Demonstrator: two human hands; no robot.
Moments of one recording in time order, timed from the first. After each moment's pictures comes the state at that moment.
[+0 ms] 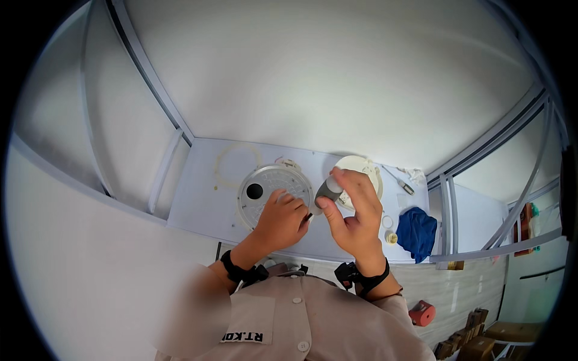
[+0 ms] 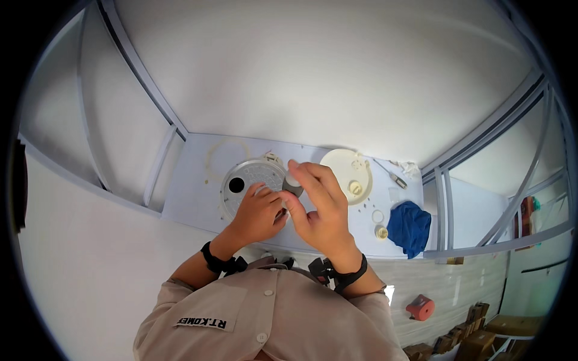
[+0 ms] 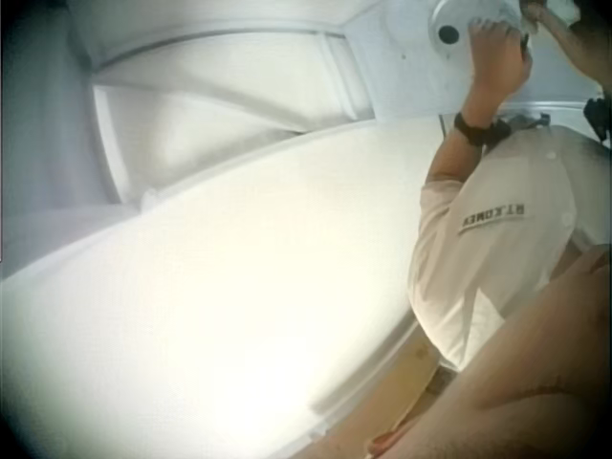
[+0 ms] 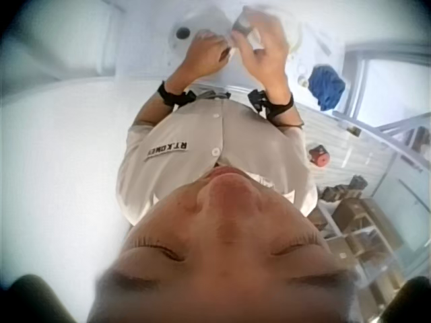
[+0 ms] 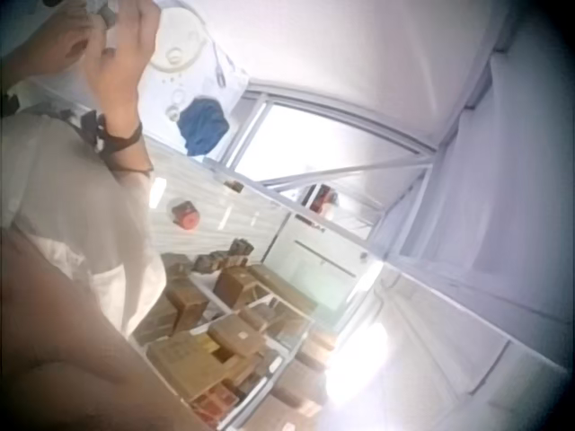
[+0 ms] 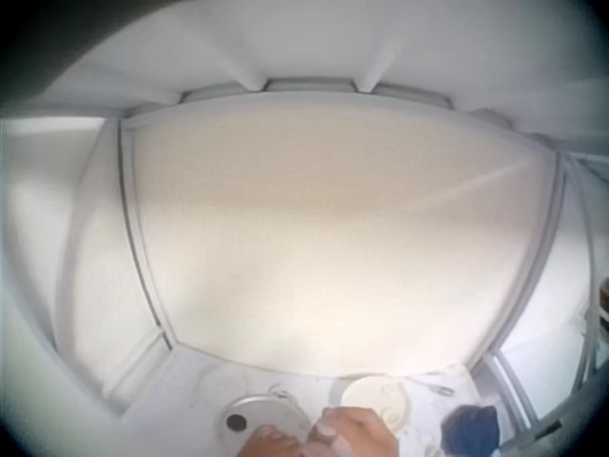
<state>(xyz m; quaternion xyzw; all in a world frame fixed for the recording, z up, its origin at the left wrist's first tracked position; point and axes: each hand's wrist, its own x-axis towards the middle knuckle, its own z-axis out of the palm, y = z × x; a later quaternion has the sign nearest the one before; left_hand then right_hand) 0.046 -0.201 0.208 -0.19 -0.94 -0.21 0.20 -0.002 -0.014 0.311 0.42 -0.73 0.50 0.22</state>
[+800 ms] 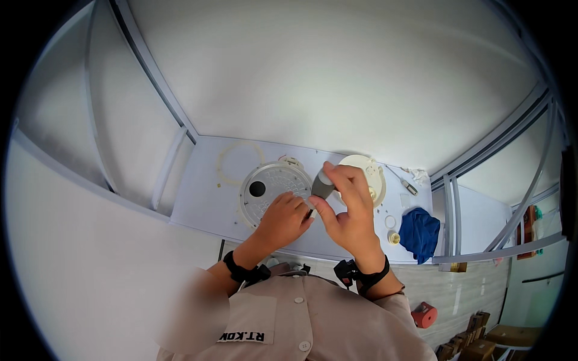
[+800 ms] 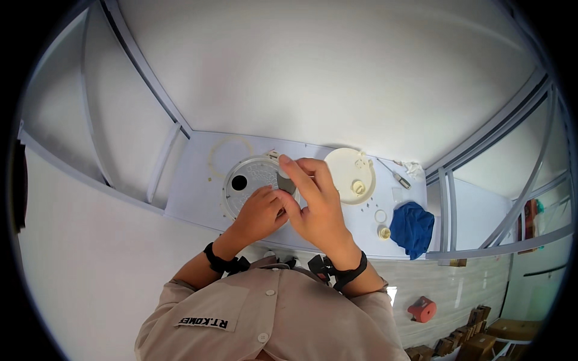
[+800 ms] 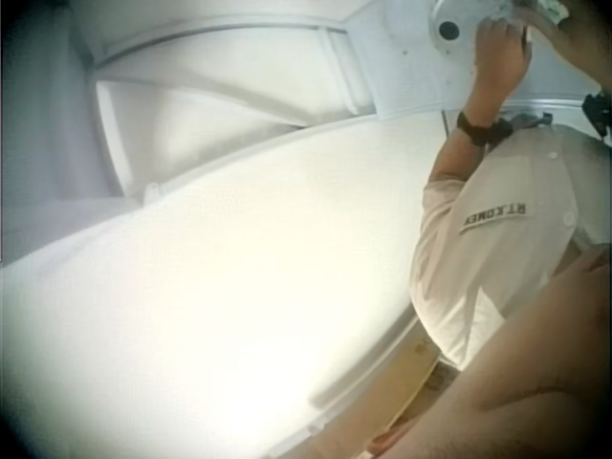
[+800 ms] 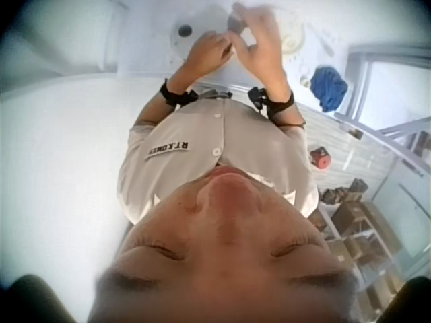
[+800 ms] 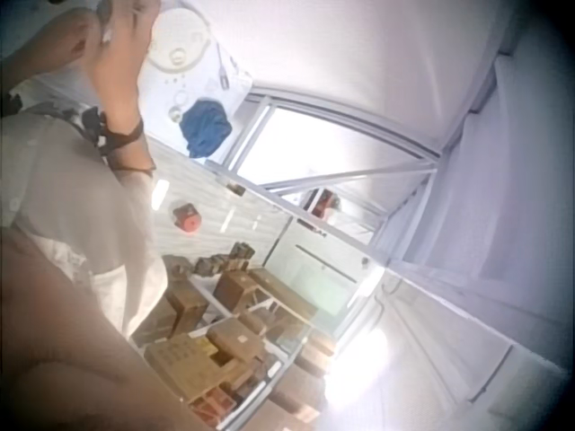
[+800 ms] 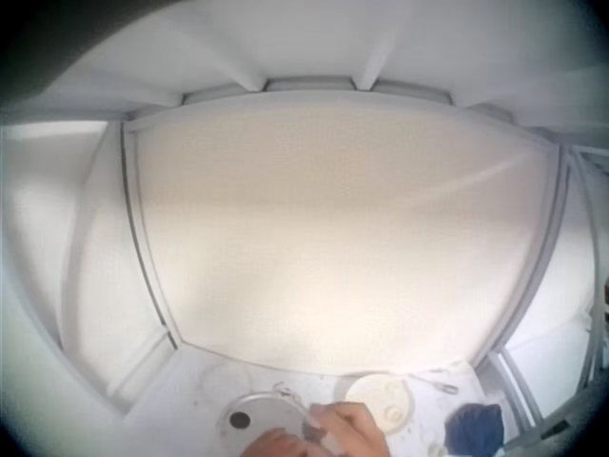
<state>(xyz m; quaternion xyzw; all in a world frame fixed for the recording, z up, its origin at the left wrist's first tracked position) 0.047 -0.197 0.194 -0.17 -0.93 -0.24 0.21 -0.005 -0.016 0.299 0.42 -0.75 0.49 0.15</state>
